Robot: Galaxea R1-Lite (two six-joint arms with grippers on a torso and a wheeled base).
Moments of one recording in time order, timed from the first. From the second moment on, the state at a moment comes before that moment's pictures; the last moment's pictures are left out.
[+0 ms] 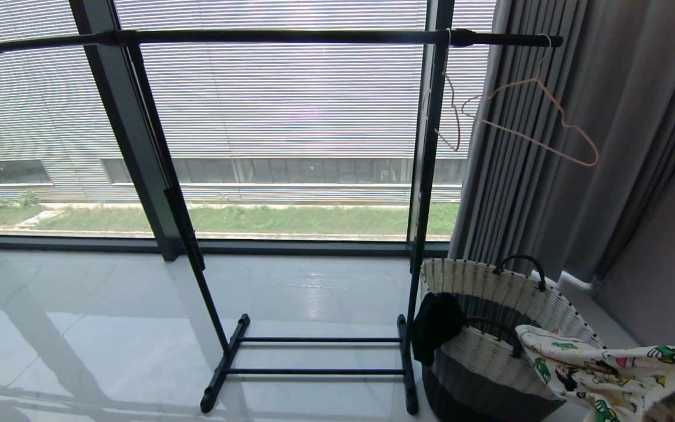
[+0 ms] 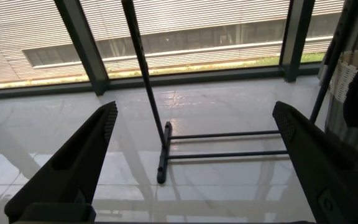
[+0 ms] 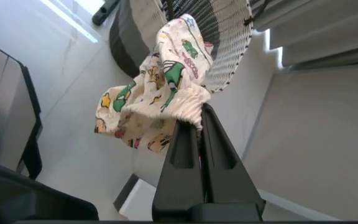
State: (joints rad) left arm 0.00 0.00 0.00 0.04 0.00 0.18; right arm 0.16 0.98 -0.73 0.46 -0.01 -0.61
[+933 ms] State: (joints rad) left arm -0.47 0.83 -0.62 -0.02 -0.21 -0.04; right arm 0.41 0.99 -0.78 0.29 0.11 -0.31
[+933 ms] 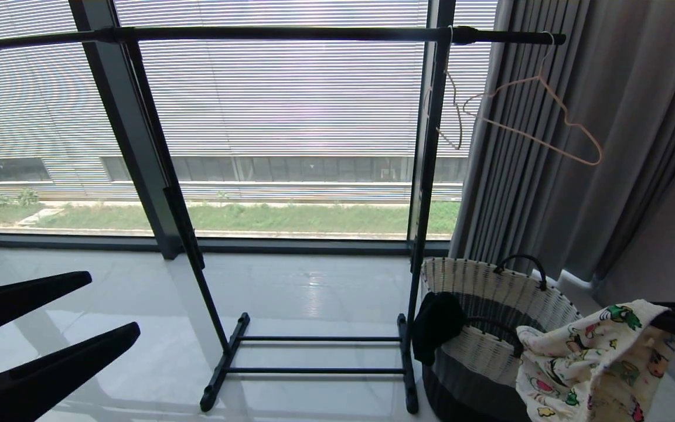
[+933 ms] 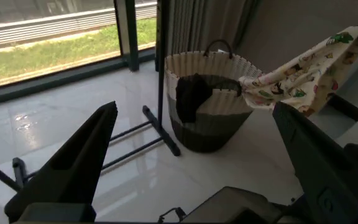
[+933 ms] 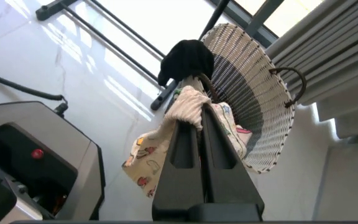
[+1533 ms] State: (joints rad) left arm -1.01 1.51 -0.73 -0.35 0.00 -0.29; right arm 0.46 1.01 -0.78 0.19 0.13 -0.25
